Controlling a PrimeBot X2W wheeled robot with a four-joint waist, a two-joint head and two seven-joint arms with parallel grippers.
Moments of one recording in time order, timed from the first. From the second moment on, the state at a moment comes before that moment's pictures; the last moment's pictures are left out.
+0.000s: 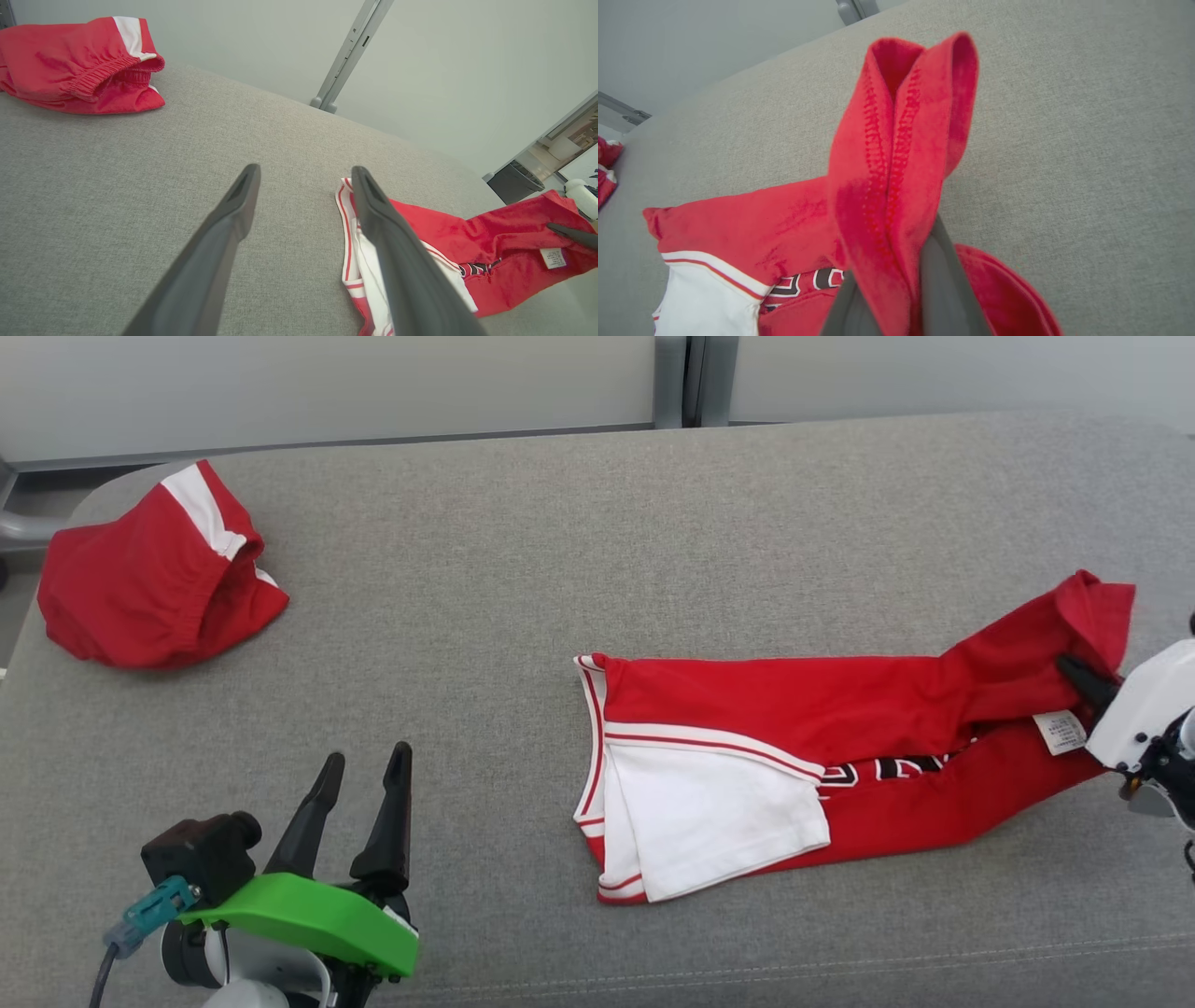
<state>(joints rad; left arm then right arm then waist) -0.12 0.45 -0.55 -0.12 -0.96 0.30 -0.15 -0.49 -0.56 0.23 0.56 0.93 0.13 0.34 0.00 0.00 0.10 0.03</state>
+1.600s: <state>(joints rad) -0.13 0.37 -0.61 -0.02 -0.99 0.22 -0.18 -0.57 -0.05 0.21 0.72 0.48 0.13 0.55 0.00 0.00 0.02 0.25</state>
